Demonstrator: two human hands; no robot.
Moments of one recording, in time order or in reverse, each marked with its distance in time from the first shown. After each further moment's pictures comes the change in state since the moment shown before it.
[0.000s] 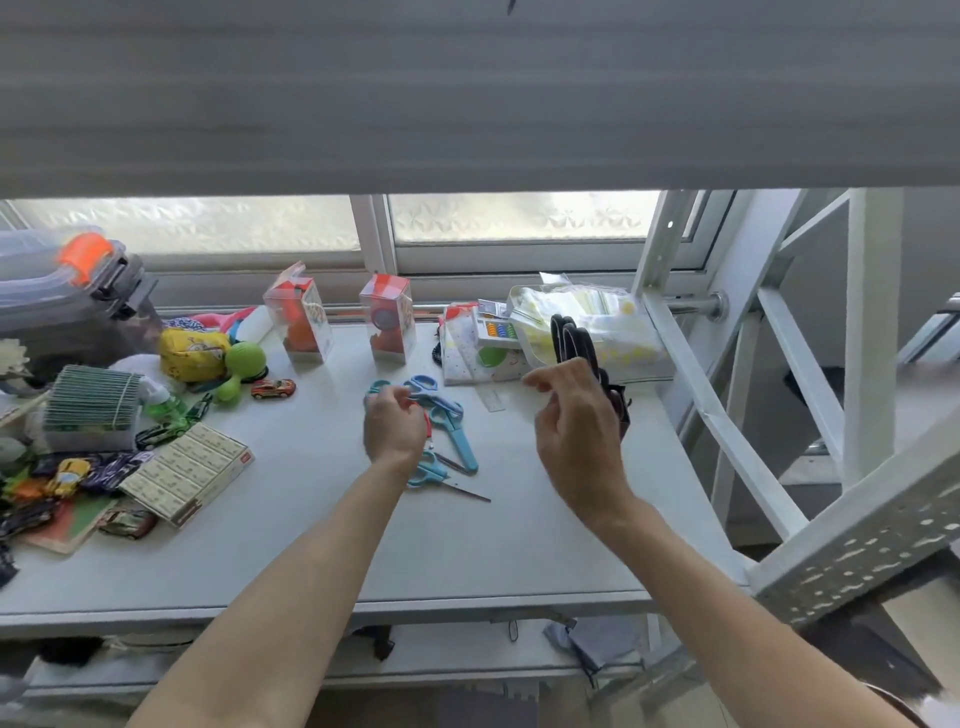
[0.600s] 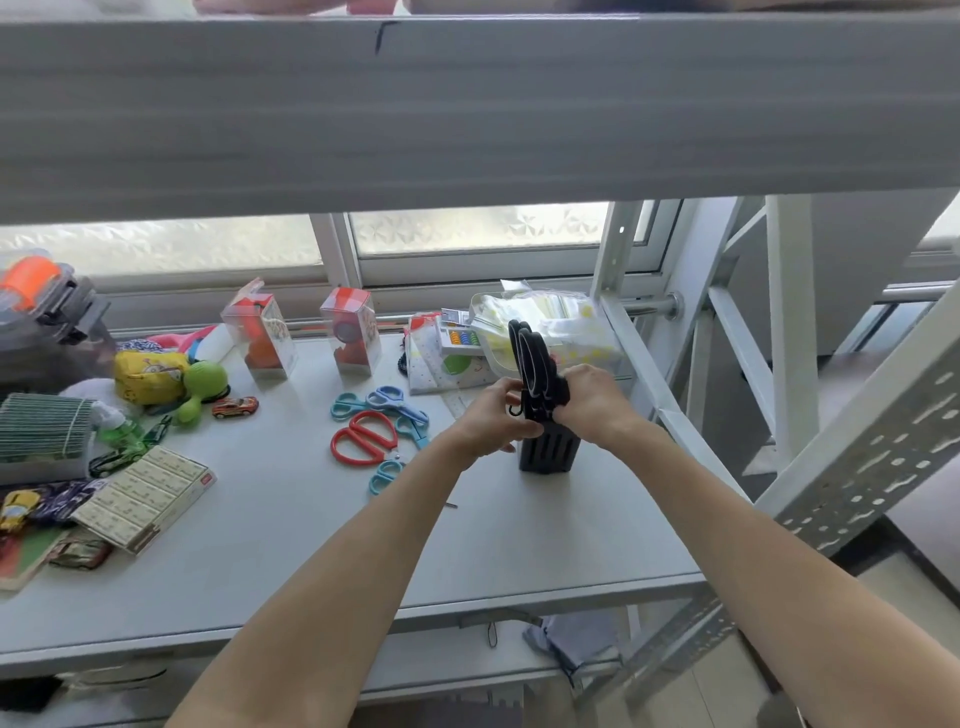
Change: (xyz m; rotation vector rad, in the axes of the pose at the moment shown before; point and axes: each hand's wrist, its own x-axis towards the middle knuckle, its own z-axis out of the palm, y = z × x) left_hand -0.061 0.099 0.049 -0.147 -0.824 0.227; right_hand 0.053 0.062 -0.038 -0.307 -0.586 0.368
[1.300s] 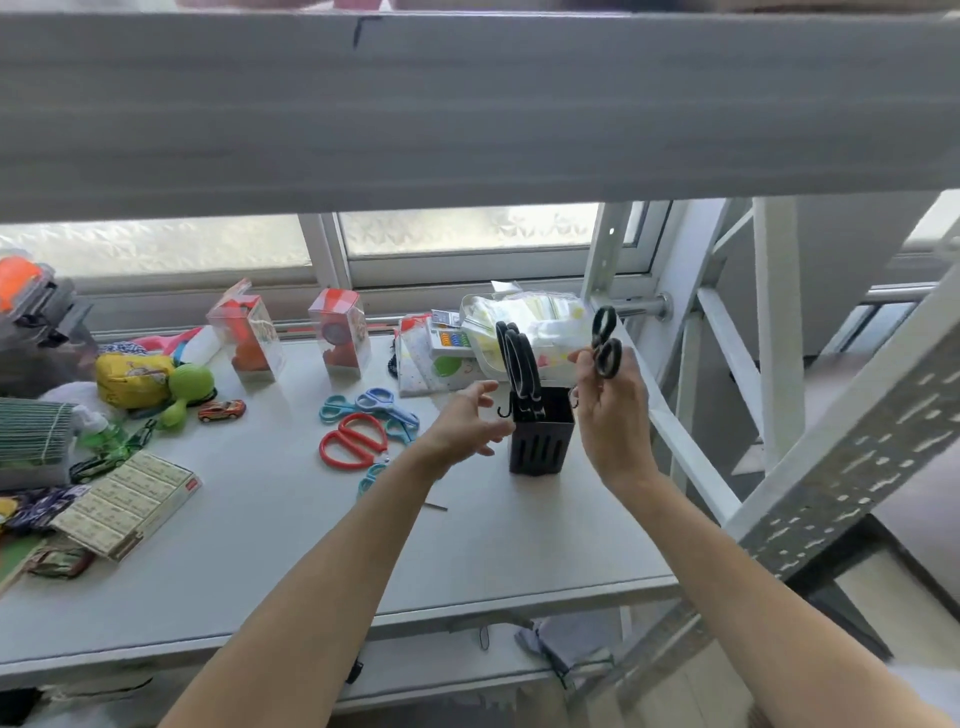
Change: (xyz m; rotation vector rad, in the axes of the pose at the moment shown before) left_hand -0.013 -0.007 -0.010 -0.012 0.057 -0.002; right_hand -0.033 0.010 0.015 0.593 0.652 -0.154
